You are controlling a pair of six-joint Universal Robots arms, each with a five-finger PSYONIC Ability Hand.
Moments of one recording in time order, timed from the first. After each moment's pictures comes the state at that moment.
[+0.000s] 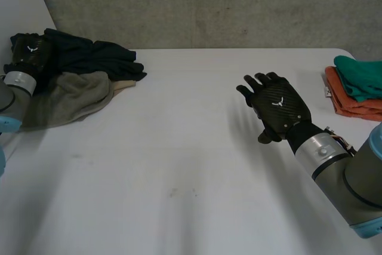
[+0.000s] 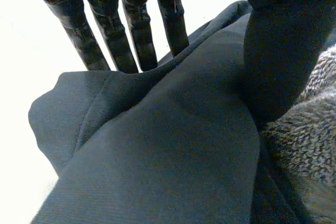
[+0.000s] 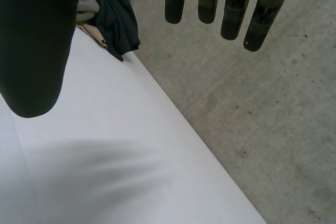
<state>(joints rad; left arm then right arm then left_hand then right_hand) 4.83 -2.84 -0.36 3.43 -1.19 3.56 1.88 -1.26 1.89 -0.63 1.15 2.66 0.65 0.64 0.64 0.64 0.46 0.20 0.22 0.22 0.24 0.07</state>
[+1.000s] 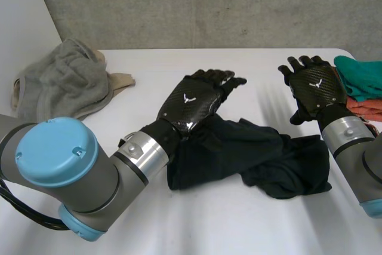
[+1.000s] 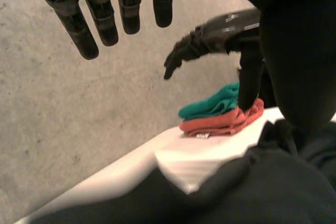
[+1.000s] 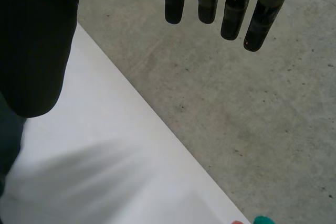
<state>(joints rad) 4.06 -1.95 -1.67 3.72 -1.22 3.14 1.77 -1.27 1.83 -0.63 1.30 2.68 0.22 0.24 0.24 0.23 0.05 0.20 0.22 0.22 0.24 0.07</state>
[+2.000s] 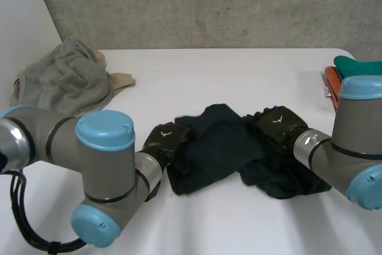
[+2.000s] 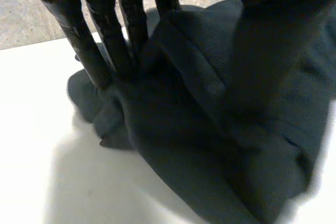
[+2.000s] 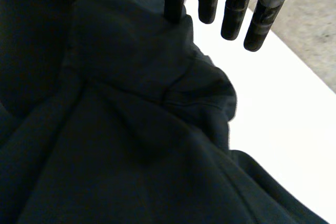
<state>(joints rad) 4.04 -2.17 -1.48 3.28 -1.56 3.04 1.90 -1.04 1.49 0.04 1.33 2.56 0.82 0.85 0.83 0.83 0.64 0.20 0.22 0.22 0.24 0.07</state>
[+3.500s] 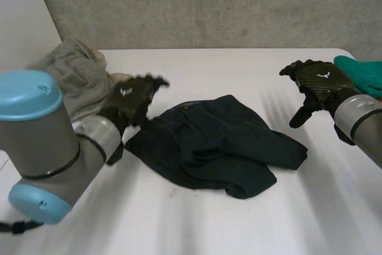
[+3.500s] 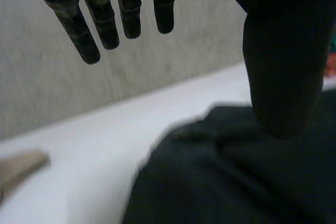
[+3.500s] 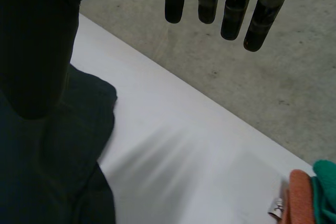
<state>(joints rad) 4.22 -1.89 -1.60 3.30 -1.48 3.11 1.75 -1.27 1.55 -0.07 1.29 2.85 0.28 0.28 0.27 0.28 0.11 0.20 0.22 0.22 0.24 0.07</state>
